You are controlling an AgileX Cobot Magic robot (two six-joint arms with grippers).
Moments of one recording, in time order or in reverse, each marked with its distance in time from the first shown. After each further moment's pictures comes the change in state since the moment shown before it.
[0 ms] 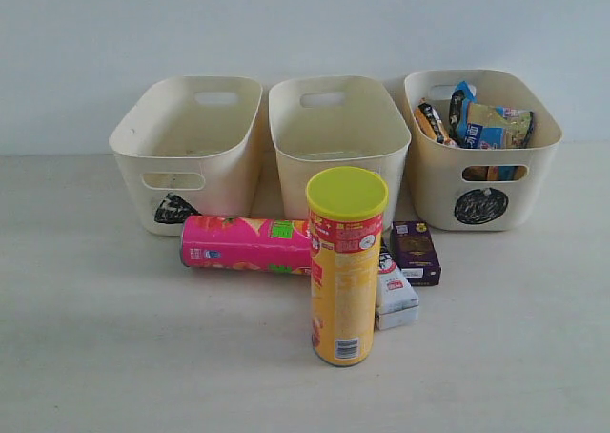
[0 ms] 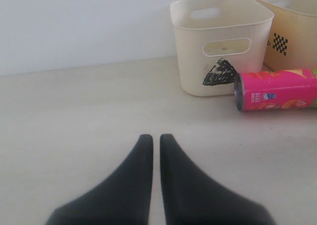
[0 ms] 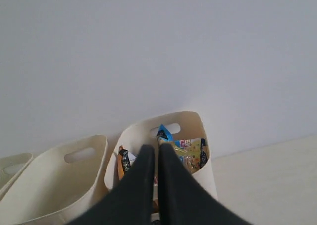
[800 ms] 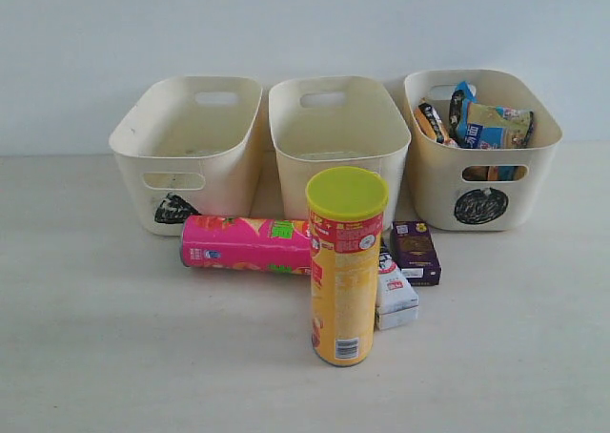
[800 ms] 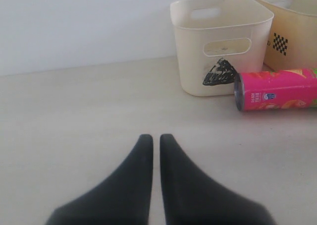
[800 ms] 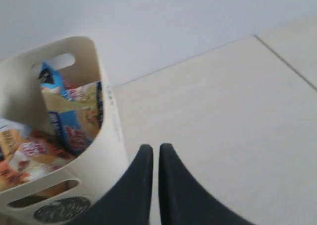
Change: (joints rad) left arm 0.000 0.000 0.000 0.000 0.000 0.000; right arm -0.137 0.453 -0.522 0.979 0.569 -0.992
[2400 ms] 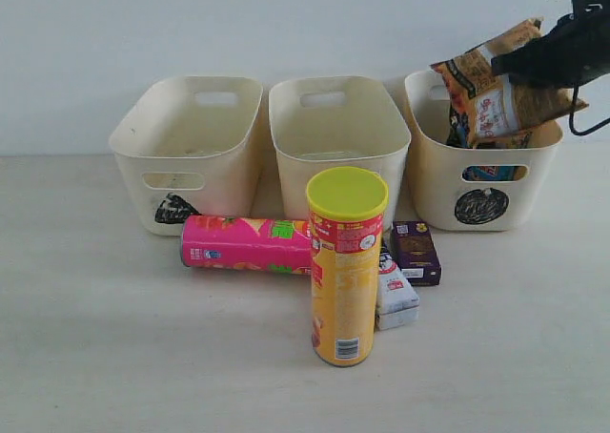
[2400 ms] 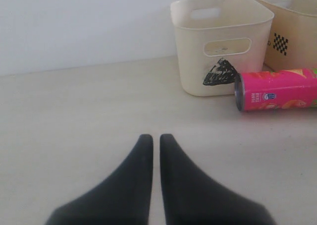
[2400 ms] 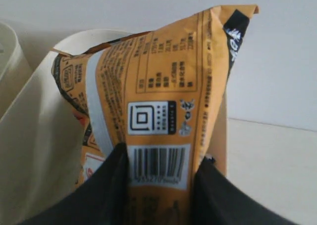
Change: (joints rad) left arm 0.000 0.000 0.000 0.000 0.000 0.000; right arm 0.108 0.632 -0.755 -0.199 0.341 -0.176
